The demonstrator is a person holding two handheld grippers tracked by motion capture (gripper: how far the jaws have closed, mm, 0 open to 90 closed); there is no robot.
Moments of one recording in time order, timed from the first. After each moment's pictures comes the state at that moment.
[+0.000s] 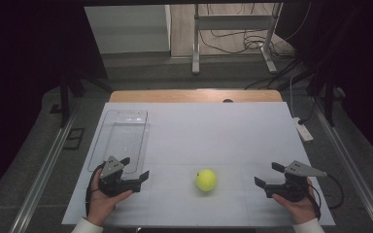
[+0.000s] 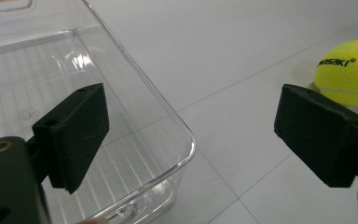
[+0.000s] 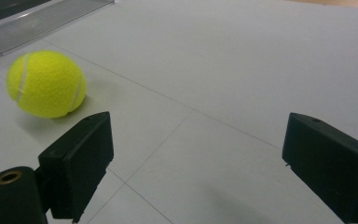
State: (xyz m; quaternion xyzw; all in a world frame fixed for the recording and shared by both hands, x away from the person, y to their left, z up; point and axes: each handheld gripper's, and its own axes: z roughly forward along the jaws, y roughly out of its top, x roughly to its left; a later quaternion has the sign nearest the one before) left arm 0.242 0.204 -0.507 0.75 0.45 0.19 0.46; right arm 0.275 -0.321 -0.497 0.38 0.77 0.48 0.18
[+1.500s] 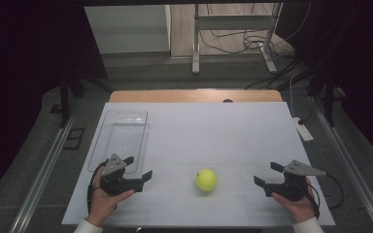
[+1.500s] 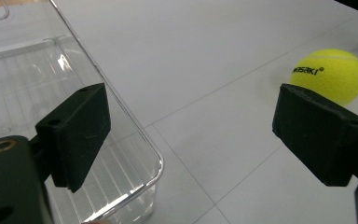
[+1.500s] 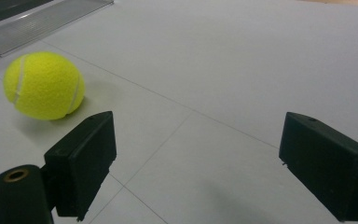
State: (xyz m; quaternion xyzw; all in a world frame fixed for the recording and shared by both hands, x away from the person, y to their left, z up) left arm 0.242 0.197 -0.492 0.75 0.43 0.17 0.46; right arm 0.278 -0.320 -0.499 0.38 0.77 0.48 0.18
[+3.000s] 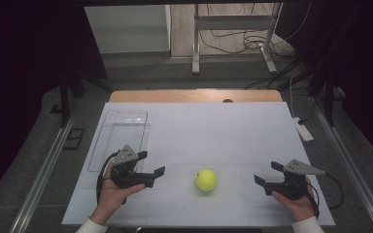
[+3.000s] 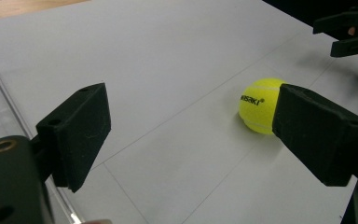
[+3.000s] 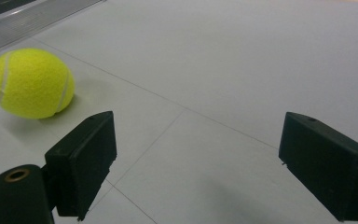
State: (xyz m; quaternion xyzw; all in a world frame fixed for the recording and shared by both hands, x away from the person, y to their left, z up) left arm 0.253 0.167 -0.458 0.77 0.40 0.13 0.48; right arm 0.282 -0.322 -0.503 0.39 0.77 0.47 0.18
